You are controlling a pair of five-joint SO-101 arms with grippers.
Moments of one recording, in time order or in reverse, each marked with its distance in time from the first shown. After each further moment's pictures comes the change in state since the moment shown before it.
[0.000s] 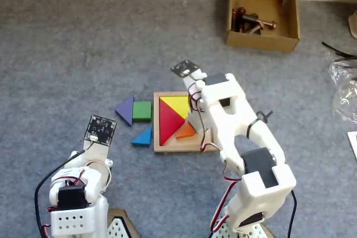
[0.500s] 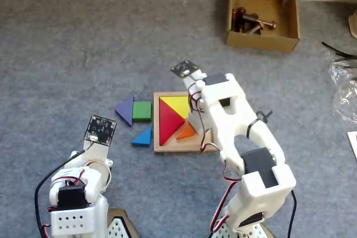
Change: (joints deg) left arm 0.0 0.0 0.0 0.0 0.0; right arm -0.5 0.0 0.0 2.4 0.0
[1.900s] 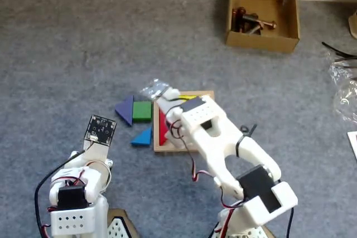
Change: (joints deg) left arm 0.0 0.0 0.0 0.0 0.0; right arm -10.7 -9.1 13.9 -14.8 0.1
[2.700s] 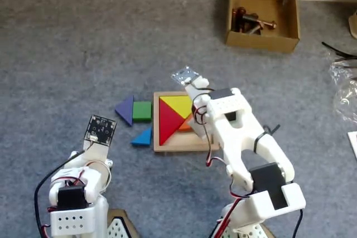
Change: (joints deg) left arm 0.0 0.0 0.0 0.0 0.0; right arm 11.6 -0.1 0.0 -0.5 5.1
